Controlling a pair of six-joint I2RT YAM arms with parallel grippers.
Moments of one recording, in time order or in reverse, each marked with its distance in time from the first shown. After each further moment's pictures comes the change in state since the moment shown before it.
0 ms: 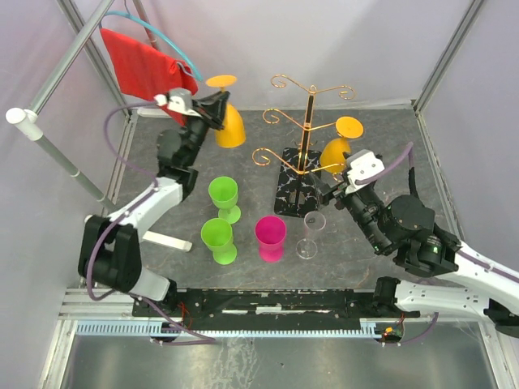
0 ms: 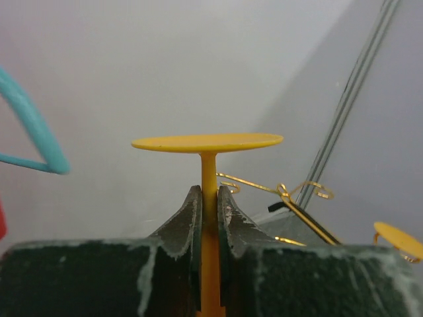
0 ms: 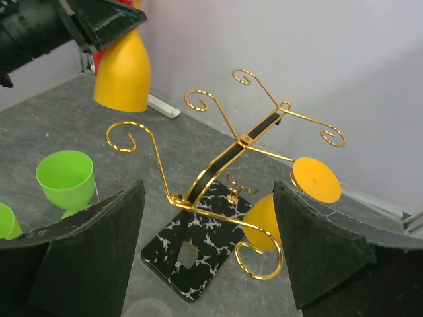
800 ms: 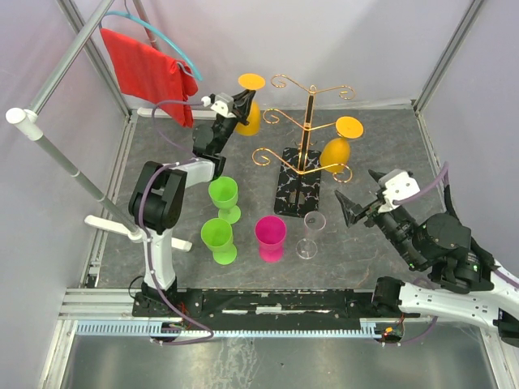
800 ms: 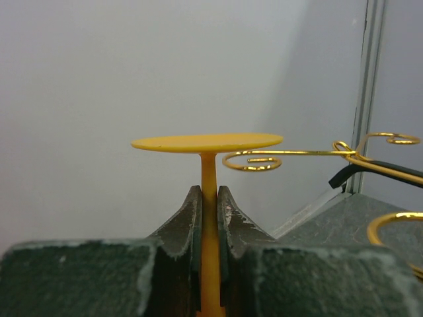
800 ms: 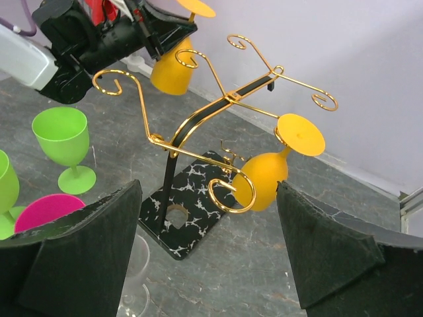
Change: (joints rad) left arm -0.082 0.602 0.230 0.463 0.092 0.320; right arm 0.001 -0.244 -0.069 -0.256 -0.032 0.056
